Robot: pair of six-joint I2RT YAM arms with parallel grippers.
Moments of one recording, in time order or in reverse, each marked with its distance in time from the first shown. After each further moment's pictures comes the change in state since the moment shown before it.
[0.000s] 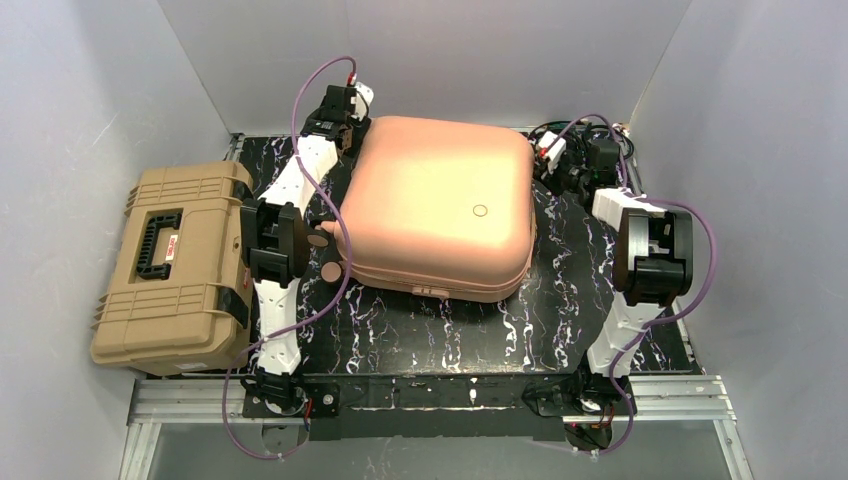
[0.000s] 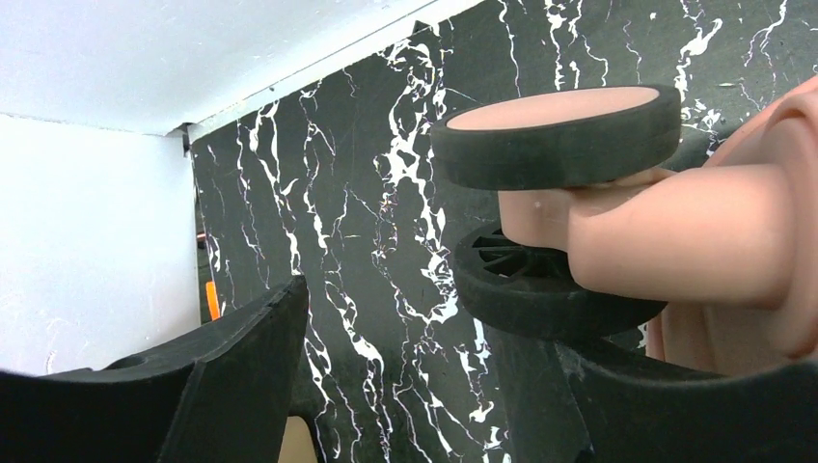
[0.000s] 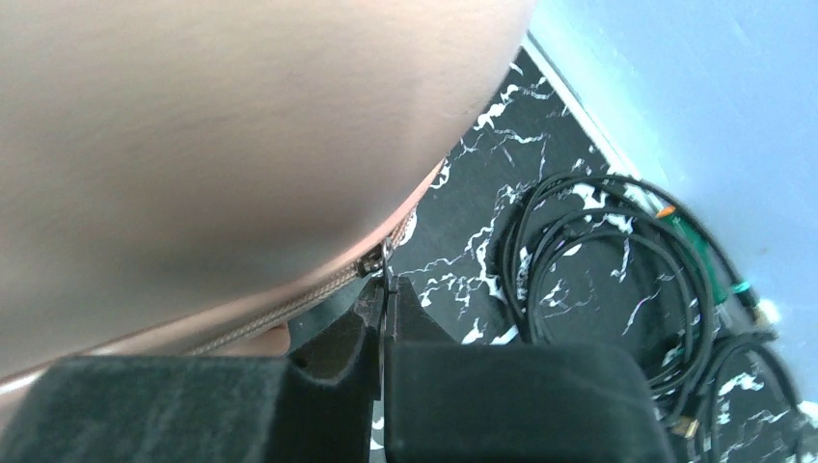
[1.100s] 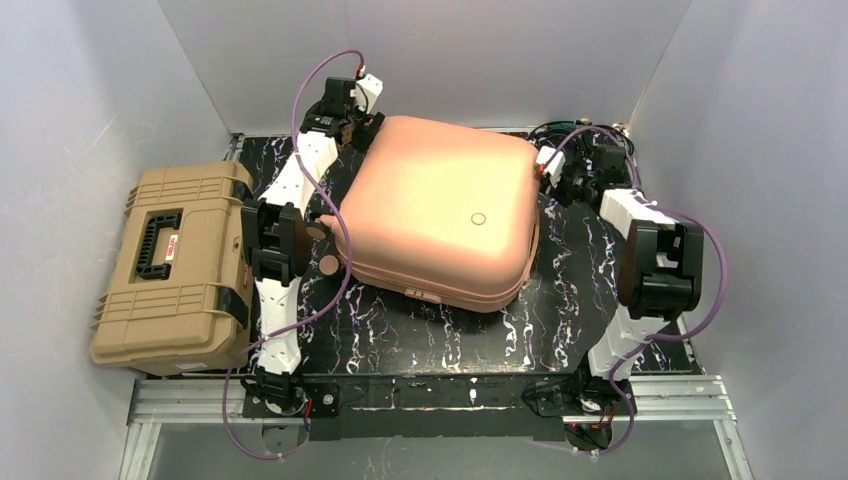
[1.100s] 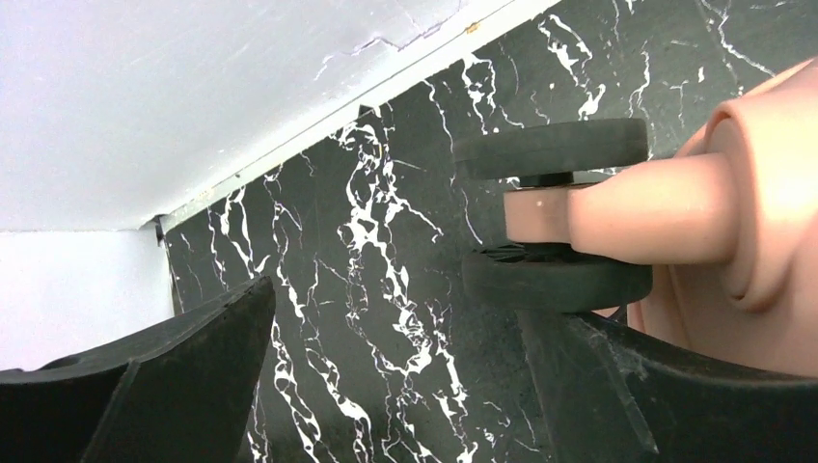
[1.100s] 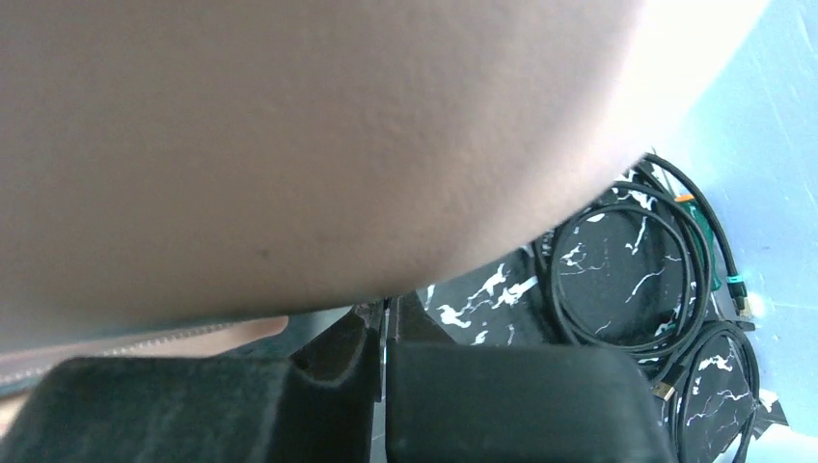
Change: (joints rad) left arm -0.001 0.021 0.063 0.017 0.181 0.057; right arm -0.004 -0.071 0.008 -0.261 0.011 -0.220
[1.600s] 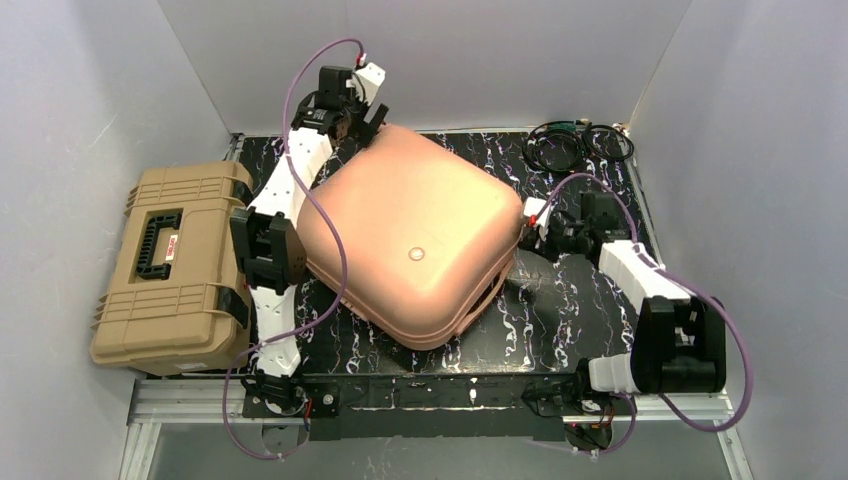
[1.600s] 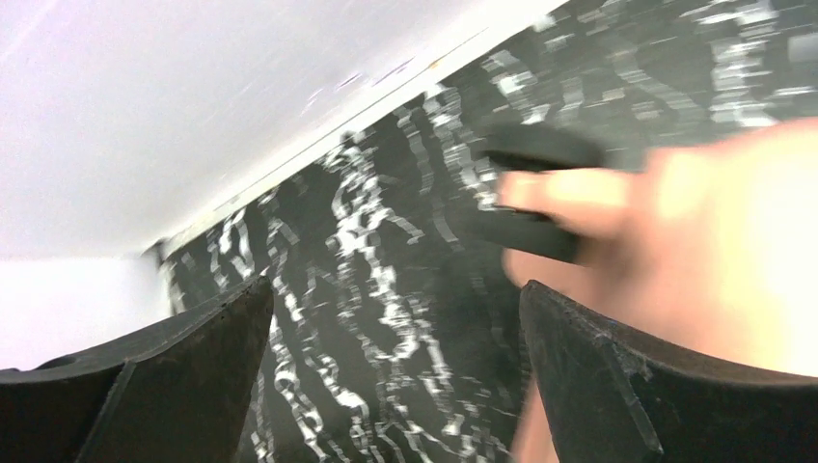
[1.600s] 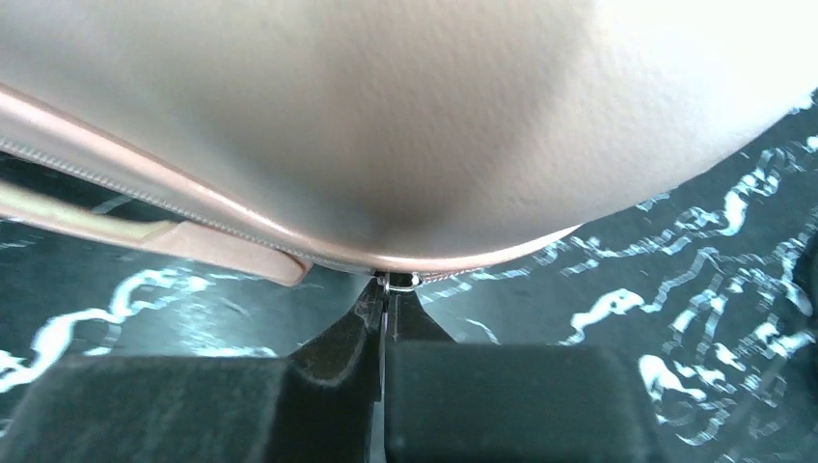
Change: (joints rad) left arm -0.006 -0.065 0.027 -0.064 0.007 0.015; right arm 0.087 -0.438 -0.395 -0.244 -0.103 -0.053
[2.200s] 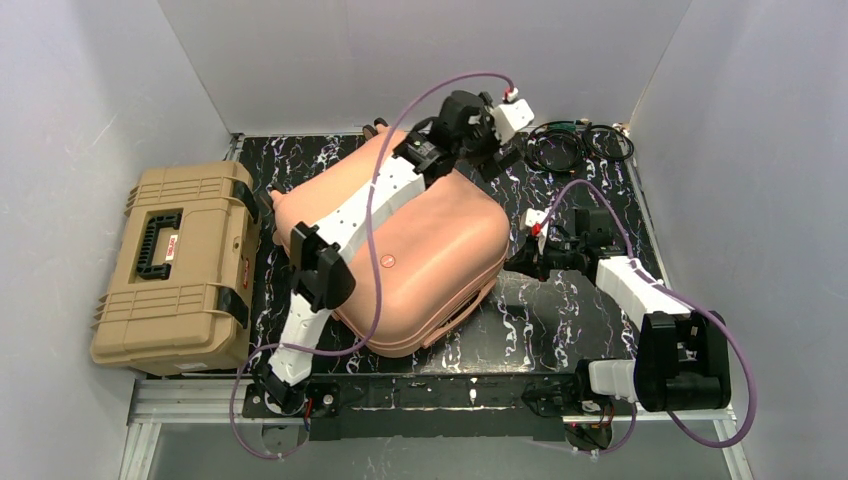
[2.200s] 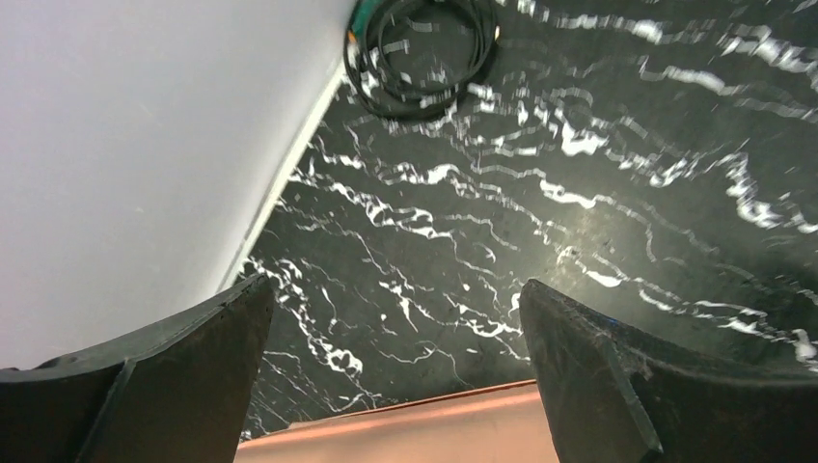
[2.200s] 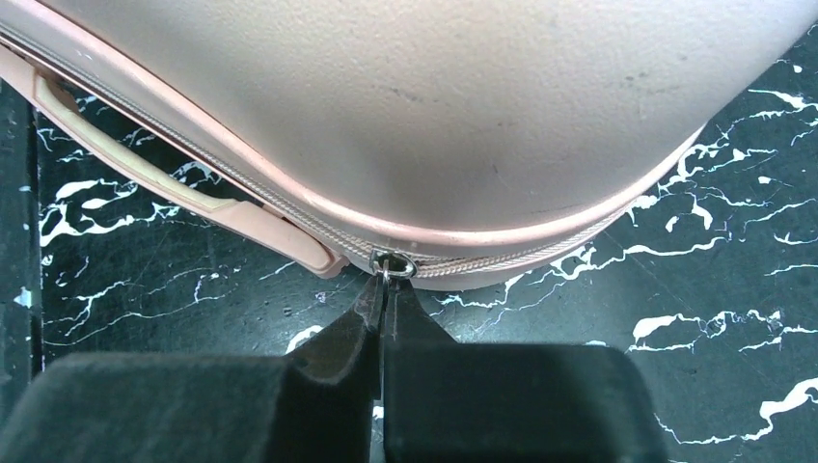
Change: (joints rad) left arm -0.495 0.016 0.177 0.051 0.269 -0.002; right arm 0.051 -0.118 -0.159 0.045 -0.196 0.222
